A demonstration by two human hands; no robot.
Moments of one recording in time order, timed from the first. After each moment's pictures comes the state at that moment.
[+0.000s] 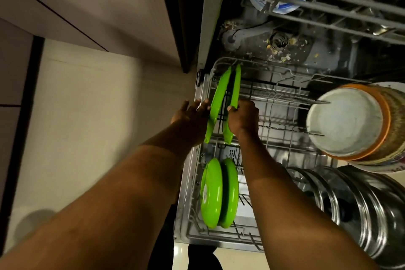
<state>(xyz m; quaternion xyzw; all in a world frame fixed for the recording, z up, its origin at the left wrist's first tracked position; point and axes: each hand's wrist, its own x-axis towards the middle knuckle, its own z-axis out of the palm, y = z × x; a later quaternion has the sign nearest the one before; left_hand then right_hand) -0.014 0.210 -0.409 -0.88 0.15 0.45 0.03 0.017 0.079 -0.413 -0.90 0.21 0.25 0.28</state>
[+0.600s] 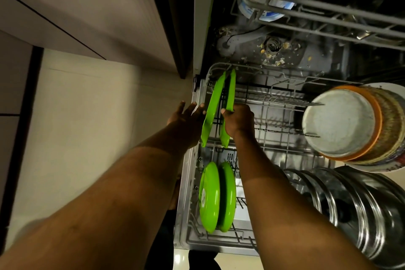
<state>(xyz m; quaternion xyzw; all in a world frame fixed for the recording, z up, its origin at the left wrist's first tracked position) -0.009 0.212 -0.400 -0.87 0.18 0.46 0.07 0.019 0.077 -0.399 -0.89 0.22 0.28 0.29</state>
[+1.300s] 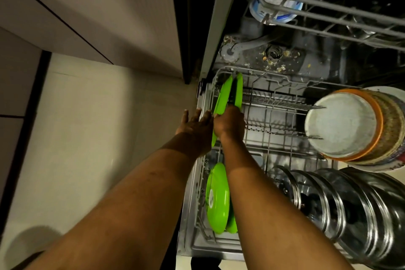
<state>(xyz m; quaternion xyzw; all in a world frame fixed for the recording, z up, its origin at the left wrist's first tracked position) -0.034 0.209 -0.384 -0.89 0.11 0.45 -0.04 -0.004 0.128 -0.380 -0.91 0.22 0.26 0.23</state>
